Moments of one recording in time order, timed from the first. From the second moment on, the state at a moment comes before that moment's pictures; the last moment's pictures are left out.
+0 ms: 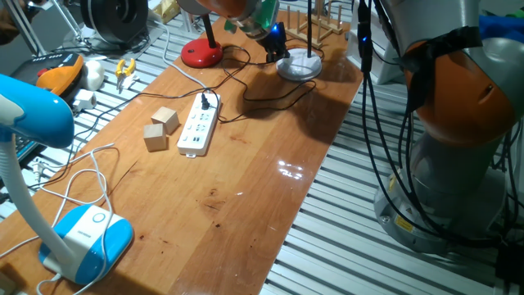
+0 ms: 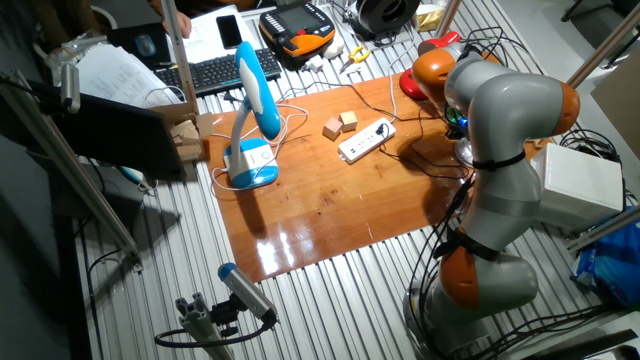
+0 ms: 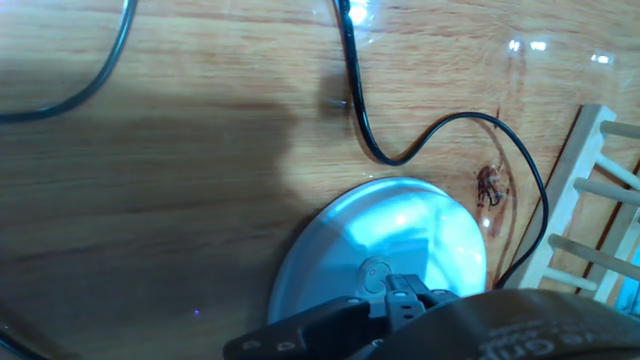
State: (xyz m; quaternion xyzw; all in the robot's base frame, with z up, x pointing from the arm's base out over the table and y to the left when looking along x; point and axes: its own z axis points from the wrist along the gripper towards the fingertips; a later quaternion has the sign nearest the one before) arm 0.493 -0.336 0.071 0.04 -0.95 0.28 0.13
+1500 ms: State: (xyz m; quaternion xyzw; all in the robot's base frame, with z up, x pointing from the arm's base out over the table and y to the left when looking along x) arm 0.493 -0.336 0.069 0.03 -0.95 0.26 0.14
